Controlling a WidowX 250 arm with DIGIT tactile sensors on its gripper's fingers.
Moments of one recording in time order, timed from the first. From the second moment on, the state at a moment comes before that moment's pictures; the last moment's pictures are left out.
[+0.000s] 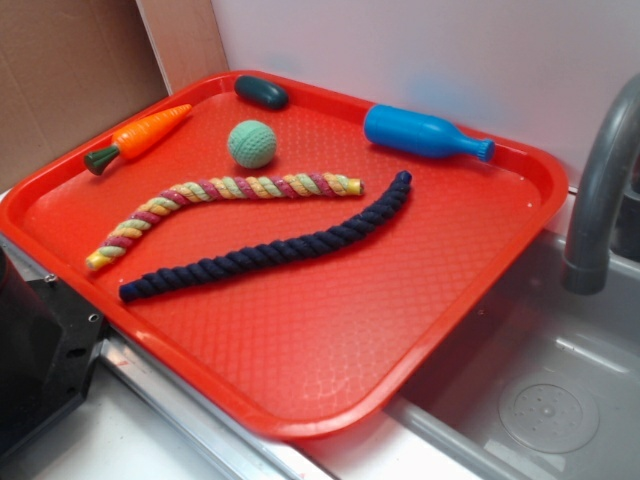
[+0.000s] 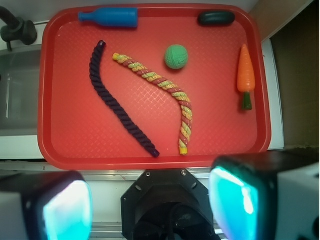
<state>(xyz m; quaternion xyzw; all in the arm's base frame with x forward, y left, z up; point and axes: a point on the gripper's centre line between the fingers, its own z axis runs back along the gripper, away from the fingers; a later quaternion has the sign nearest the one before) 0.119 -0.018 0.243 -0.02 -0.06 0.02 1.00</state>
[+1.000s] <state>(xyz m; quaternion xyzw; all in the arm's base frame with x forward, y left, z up) 0.243 0.018 0.131 -0.04 -0.10 0.27 0.96</state>
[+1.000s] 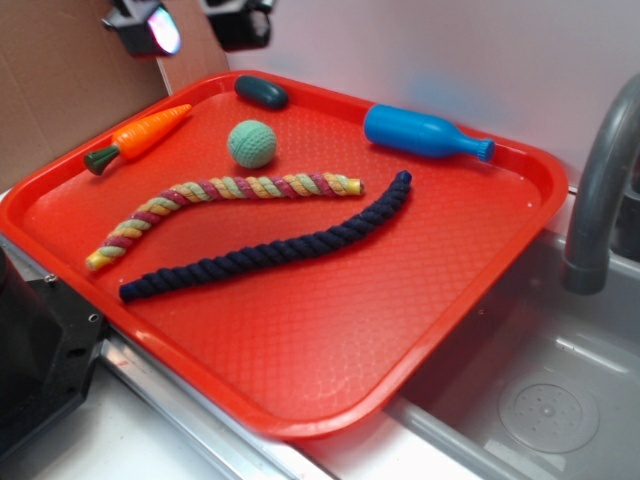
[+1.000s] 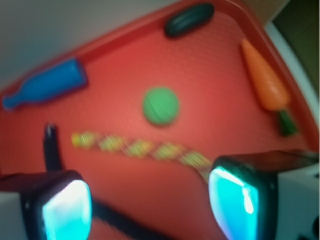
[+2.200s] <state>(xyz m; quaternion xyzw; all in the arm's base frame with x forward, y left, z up) 0.248 0.036 0.027 -0.02 -0.03 0.22 0.98</state>
